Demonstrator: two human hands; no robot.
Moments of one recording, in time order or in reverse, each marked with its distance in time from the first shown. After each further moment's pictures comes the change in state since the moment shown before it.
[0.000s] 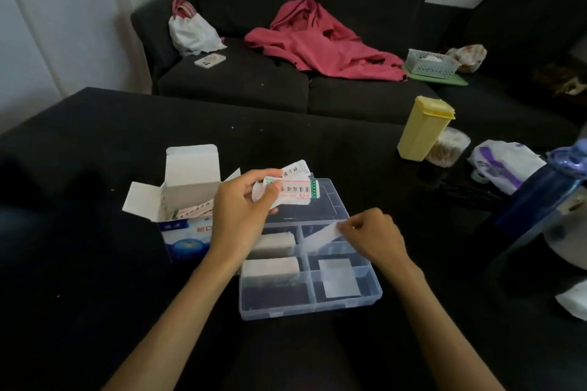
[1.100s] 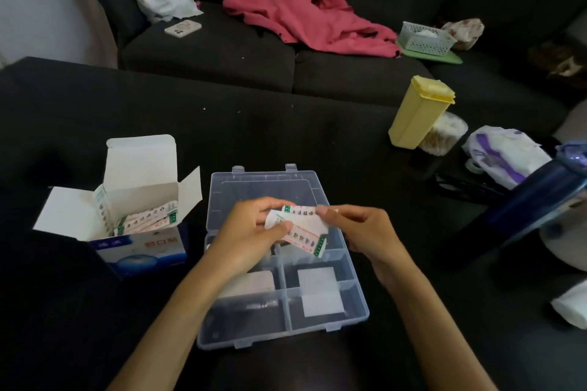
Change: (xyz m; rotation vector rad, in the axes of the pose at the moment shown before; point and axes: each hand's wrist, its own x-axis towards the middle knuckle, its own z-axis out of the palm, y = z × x) left_hand 0.014 -0.021 0.035 0.068 -0.429 -0.234; right_hand -0.001 -0.009 -0.026 0.720 -0.223 0.127
